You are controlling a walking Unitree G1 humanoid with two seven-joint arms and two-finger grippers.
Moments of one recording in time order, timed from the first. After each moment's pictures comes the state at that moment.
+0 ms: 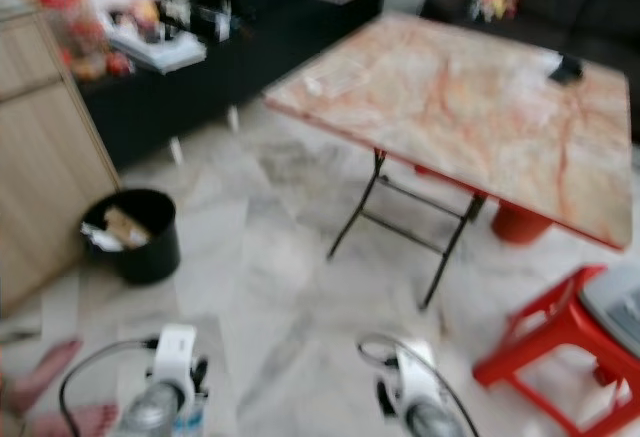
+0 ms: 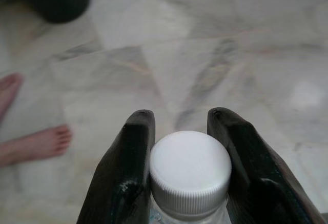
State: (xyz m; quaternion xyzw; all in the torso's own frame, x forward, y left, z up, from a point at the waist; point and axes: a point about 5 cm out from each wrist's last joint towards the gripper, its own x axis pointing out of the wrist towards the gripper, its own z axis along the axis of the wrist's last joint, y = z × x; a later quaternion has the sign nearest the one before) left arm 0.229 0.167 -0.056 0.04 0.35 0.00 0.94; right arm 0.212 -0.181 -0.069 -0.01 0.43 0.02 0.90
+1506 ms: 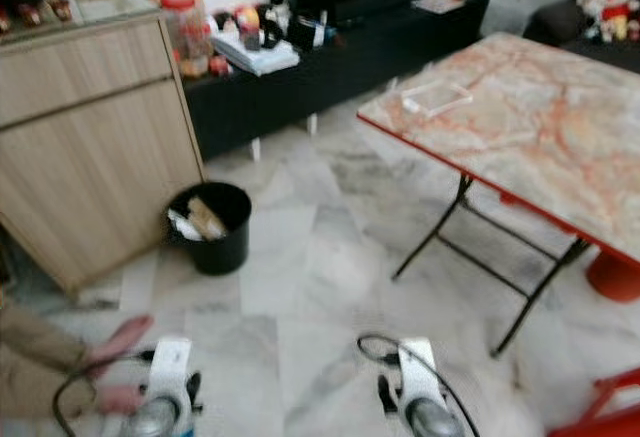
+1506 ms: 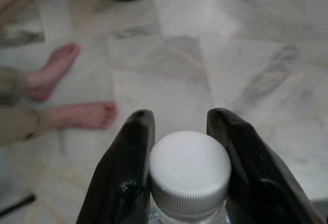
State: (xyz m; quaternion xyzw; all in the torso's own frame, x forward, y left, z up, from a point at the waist) left arm 0.228 0.161 -0.057 0.04 0.34 0.01 0.94; right arm 0.205 -0.199 -0.071 -0.03 0.43 -0.01 0.90
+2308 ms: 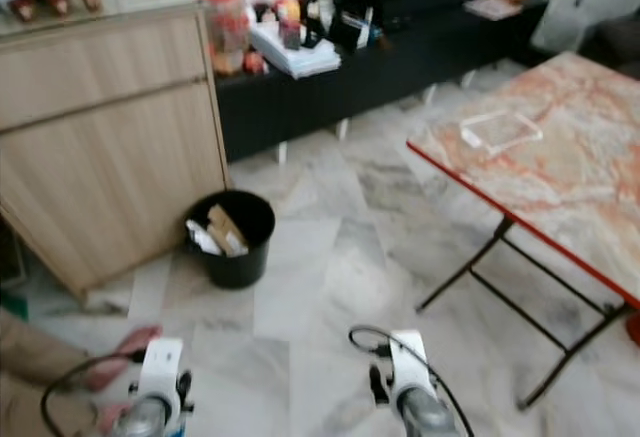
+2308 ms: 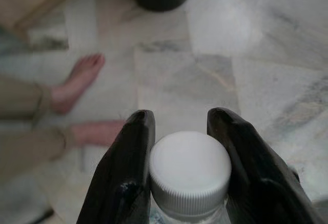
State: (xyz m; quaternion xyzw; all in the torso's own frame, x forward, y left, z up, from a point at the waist) left arm 0.221 0.175 -0.061 0.05 0.35 0.03 0.93; right arm 0.217 -0.184 -0.066 -0.03 0.41 0.01 0.91
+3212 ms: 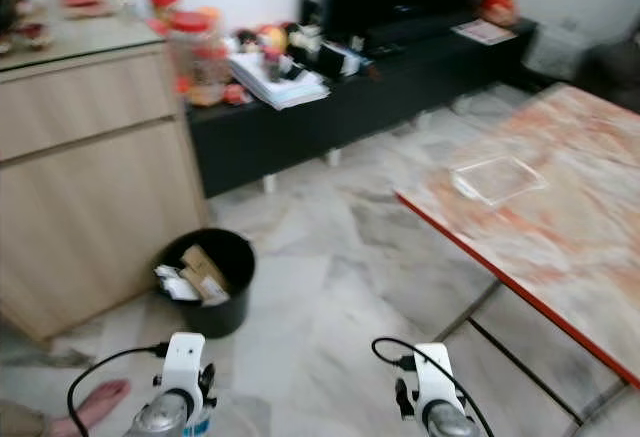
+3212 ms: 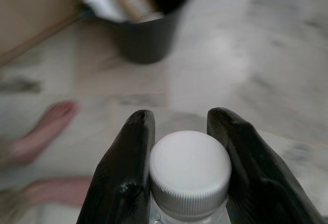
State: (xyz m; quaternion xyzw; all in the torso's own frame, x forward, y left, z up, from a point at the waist) left arm 0.227 0.163 -0.057 0.04 0.34 0.01 0.94; right arm 0.211 -0.197 -0.068 -0.04 0.42 -0.01 0.91
